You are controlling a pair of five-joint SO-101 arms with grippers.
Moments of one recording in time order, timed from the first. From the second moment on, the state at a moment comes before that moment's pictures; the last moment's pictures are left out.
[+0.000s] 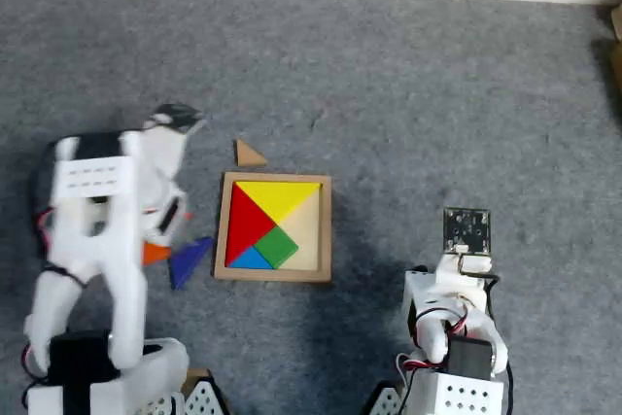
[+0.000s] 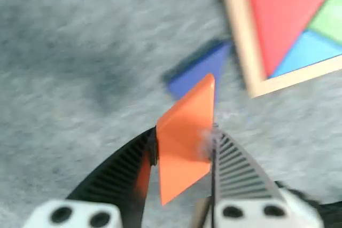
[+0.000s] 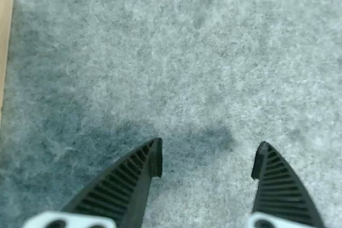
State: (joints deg) left arm -11.0 -15.0 29.0 88.0 -21.5; right arm 2.4 -104.0 96.0 67.4 7.5
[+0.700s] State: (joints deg) left arm 19.4 19.5 -5.1 88.9 10.9; right arm 2.4 -104.0 96.0 67.4 7.5
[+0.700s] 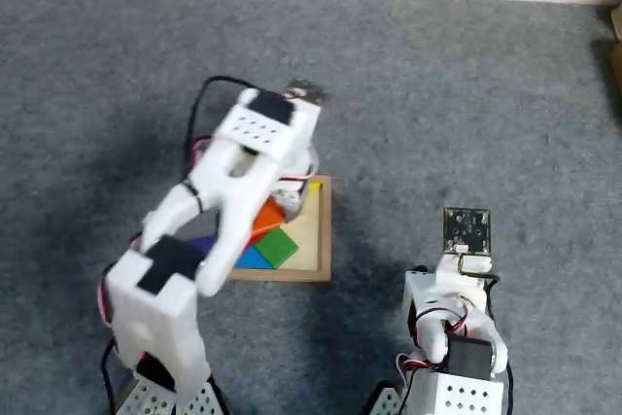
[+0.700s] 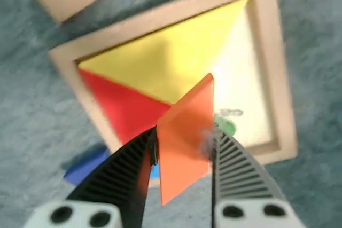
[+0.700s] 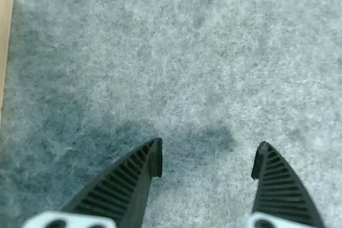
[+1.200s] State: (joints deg) left arm 23.2 40.8 -30.3 98.2 14.3; right arm 2.4 -104.0 96.0 67.4 7.5
